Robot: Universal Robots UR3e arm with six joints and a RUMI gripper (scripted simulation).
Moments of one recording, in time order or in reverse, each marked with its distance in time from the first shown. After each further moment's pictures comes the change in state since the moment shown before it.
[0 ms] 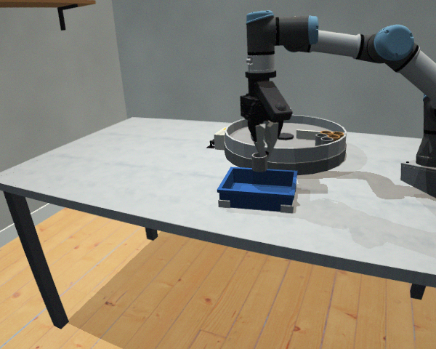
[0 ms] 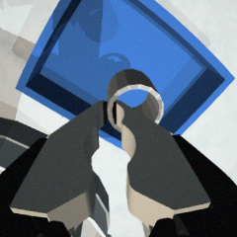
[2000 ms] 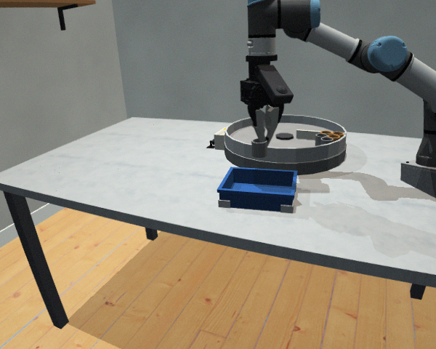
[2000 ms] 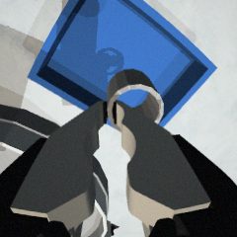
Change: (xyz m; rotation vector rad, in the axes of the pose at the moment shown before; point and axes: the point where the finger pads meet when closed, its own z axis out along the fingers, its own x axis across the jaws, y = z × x) arm 0.000 0.000 -0.038 -0.004 0.012 0.001
